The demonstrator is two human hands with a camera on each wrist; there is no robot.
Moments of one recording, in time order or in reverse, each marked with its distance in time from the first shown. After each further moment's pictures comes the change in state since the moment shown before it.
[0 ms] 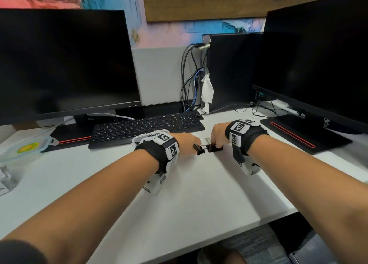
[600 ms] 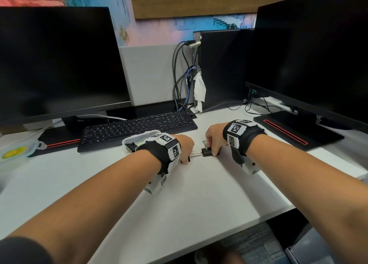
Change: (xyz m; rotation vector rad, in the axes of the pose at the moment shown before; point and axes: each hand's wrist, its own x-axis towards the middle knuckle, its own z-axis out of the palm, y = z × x) left_hand 0.015 0.023 -0.005 0.164 -0.137 -0.053; right_hand -0.003 0.018 0.007 0.228 -0.058 -0.040
